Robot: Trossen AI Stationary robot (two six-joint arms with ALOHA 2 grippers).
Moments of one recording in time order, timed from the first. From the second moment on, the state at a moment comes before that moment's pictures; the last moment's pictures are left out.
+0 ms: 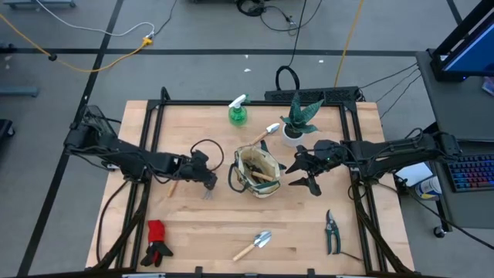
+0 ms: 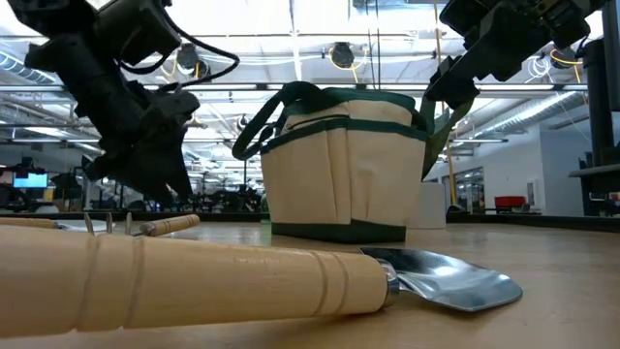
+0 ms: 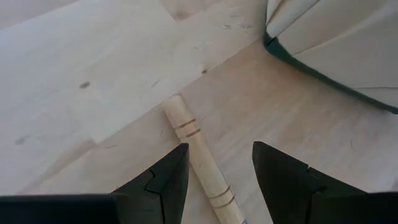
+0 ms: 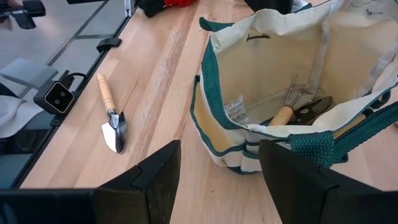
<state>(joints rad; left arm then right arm) -0.15 1.32 0.53 -0.18 -0.32 -1.03 0.01 1.00 0.60 -0.14 -0.26 0.07</state>
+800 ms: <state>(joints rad) -0.15 1.51 0.52 -0.04 -0.35 -1.02 0.01 1.00 0.60 -0.14 -0.26 0.07</state>
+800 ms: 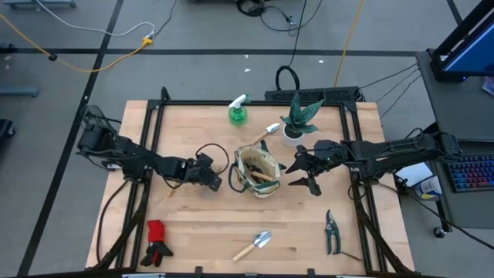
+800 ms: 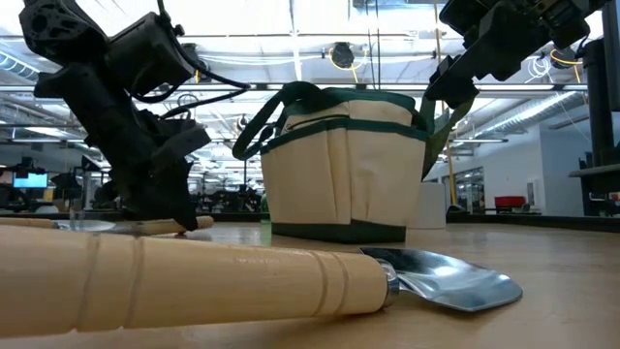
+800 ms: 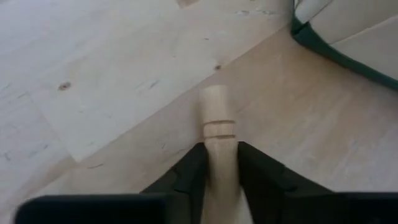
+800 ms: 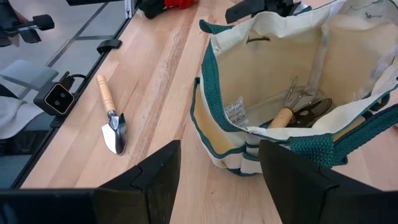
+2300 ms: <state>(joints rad) -0.24 1.50 0.98 -0.69 -0.26 -0.65 0.01 1.00 0.50 -0.10 -0.26 0.11</state>
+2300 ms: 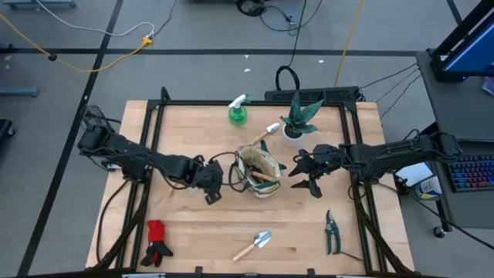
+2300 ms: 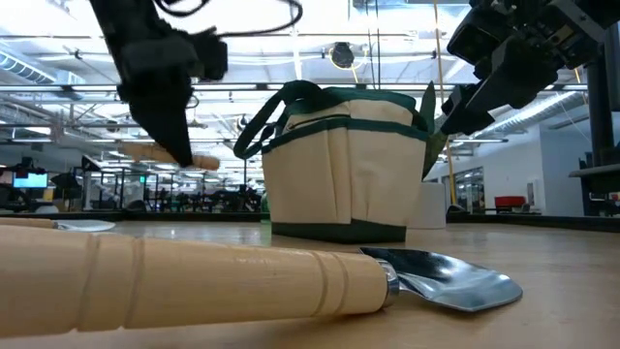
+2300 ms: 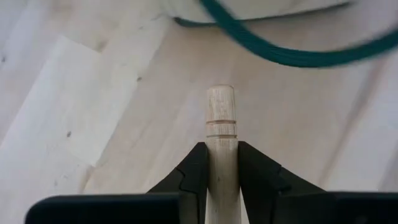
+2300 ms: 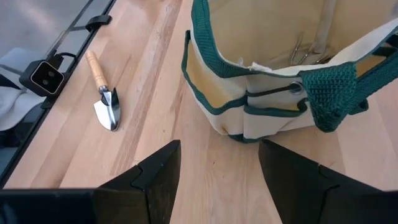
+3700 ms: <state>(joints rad) -0.19 1.50 1.22 -0.56 -0.25 0.47 0.01 1.00 0.49 -0.10 -0.26 0.11</state>
